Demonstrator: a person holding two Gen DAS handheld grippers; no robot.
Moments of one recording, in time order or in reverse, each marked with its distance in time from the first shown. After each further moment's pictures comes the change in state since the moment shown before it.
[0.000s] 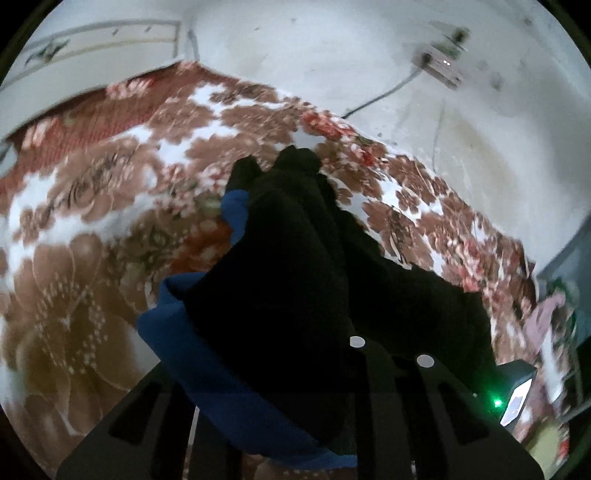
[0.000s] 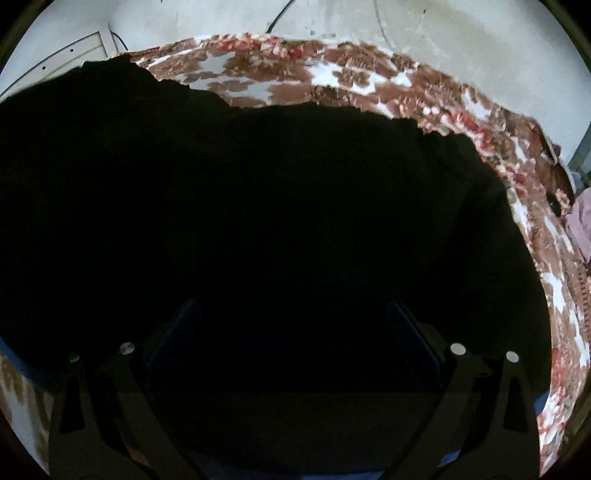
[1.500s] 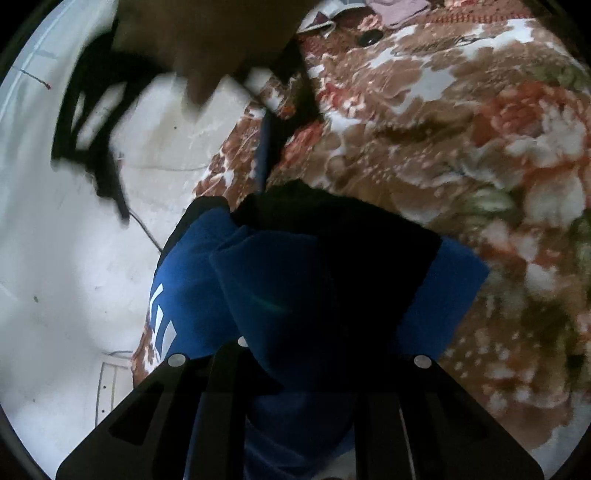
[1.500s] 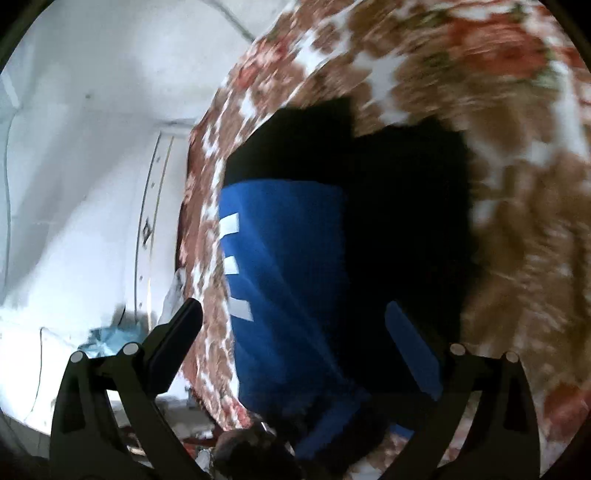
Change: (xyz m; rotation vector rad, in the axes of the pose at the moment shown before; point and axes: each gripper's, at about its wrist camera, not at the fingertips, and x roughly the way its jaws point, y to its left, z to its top) left arm 0.044 -0.344 -0.239 1.425 -0.106 0.251; right arm 0.000 -0.260 0.089 0.438 0.382 0.939
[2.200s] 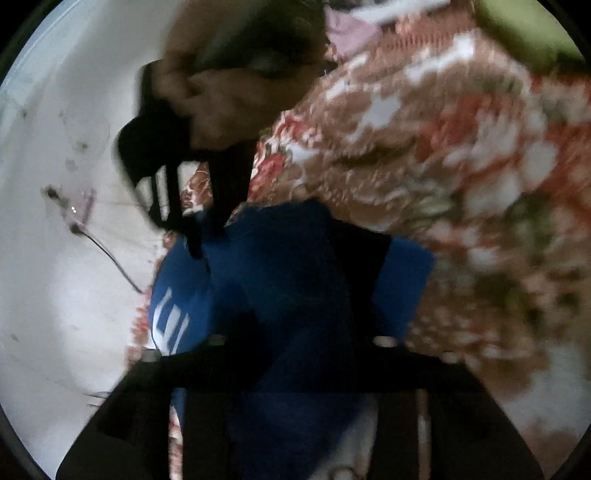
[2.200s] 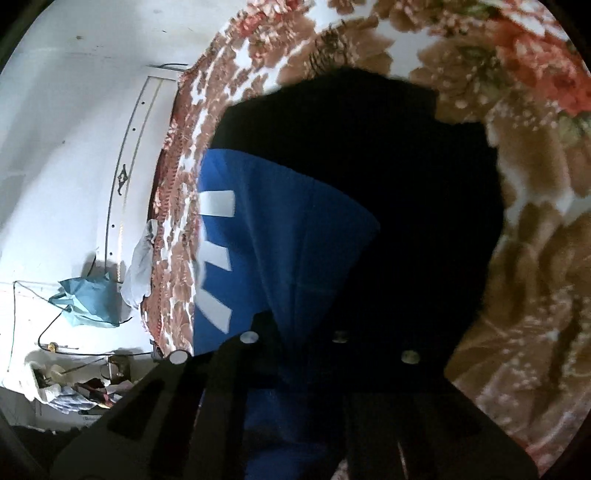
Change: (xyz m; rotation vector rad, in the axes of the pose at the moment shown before) left arm -0.042 0.024 -0.015 0.069 -0.149 -0.183; right arm 0.020 0.005 0.032 -0.135 0.173 -0.117
